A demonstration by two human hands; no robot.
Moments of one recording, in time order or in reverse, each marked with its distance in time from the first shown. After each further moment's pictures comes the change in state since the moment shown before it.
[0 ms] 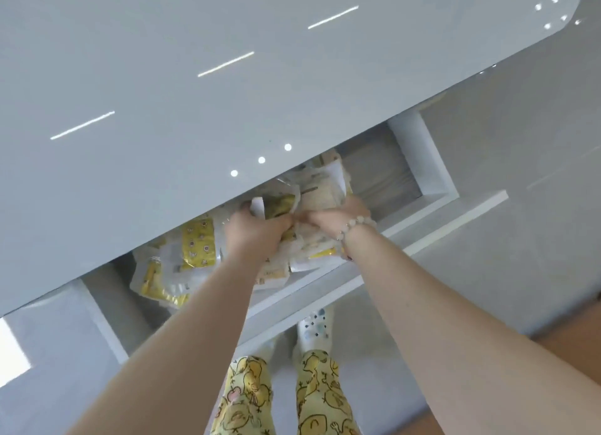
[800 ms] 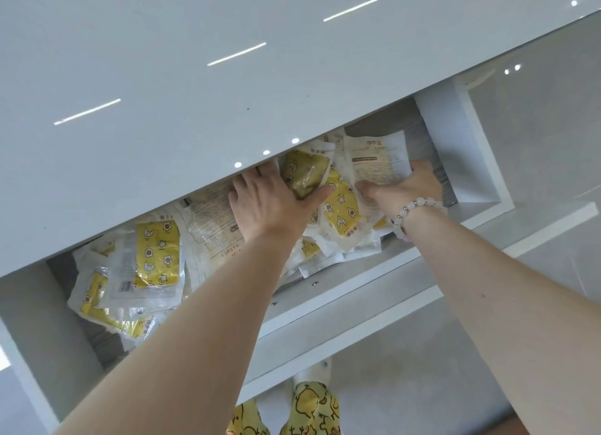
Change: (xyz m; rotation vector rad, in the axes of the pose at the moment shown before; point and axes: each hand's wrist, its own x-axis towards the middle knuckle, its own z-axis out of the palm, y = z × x) left_hand 0.057 0.015 0.072 0.673 0.286 0.367; right_hand 0.098 0.030 -0.042 -0.048 0.344 -0.122
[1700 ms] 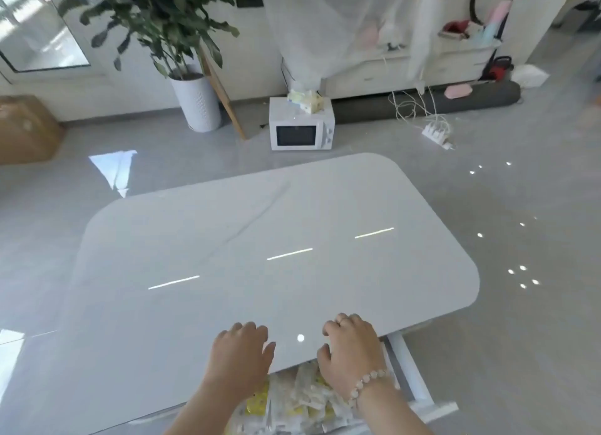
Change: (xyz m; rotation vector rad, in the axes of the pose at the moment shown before) left_hand -0.193 -0.032 -0.368 0.236 0.193 0.235; right_hand -0.313 -0.180 -0.199 -0.666 -0.014 -1.015
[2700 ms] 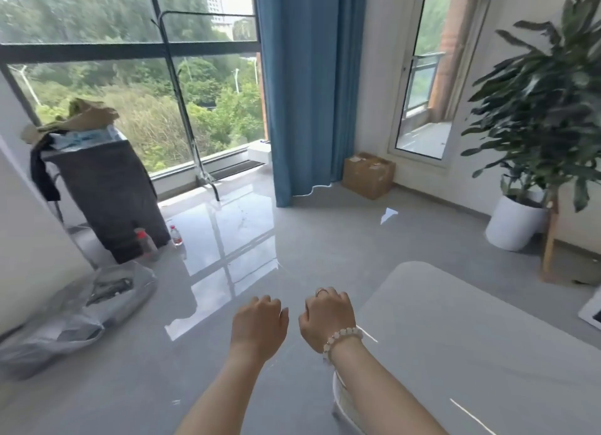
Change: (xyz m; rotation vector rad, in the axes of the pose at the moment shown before) left_hand -0.379 -0.281 -0.107 -0.066 0.425 -1.072; right_hand -0.135 -0.500 -0.017 -0.230 0.081 -1.086
